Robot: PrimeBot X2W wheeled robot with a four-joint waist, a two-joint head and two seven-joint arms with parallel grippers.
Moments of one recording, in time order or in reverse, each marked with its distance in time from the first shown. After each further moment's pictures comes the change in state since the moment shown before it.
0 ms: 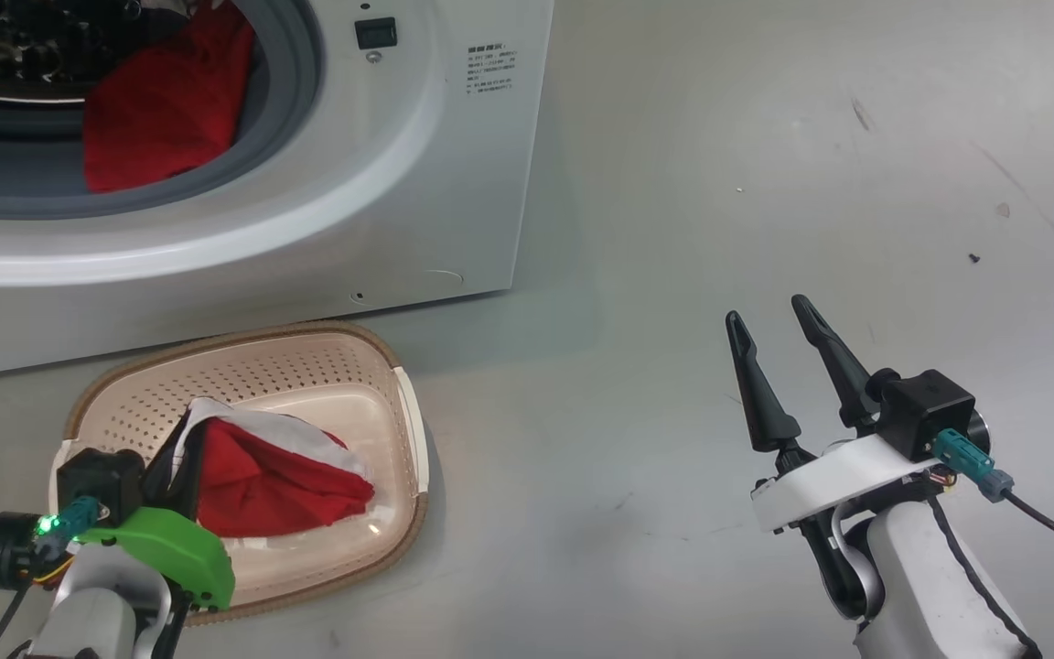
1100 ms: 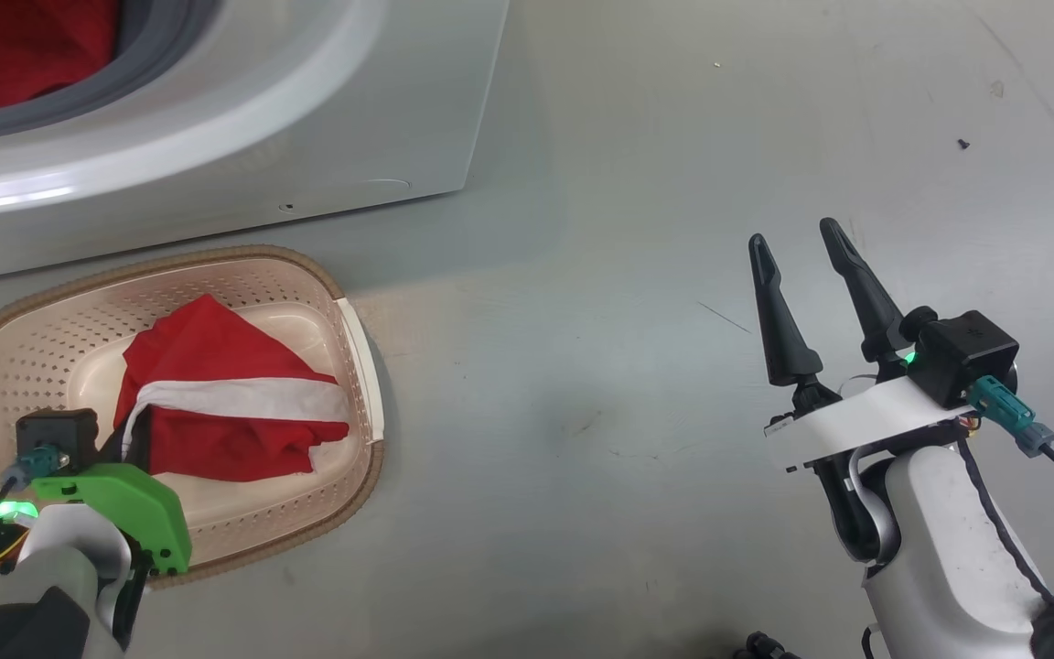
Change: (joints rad) left arm -0.197 0.017 0.033 0.328 0.004 0.013 0.046; right arm -0.082 0.001 -0.032 -0.049 0.009 -0.010 0.000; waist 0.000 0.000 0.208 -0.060
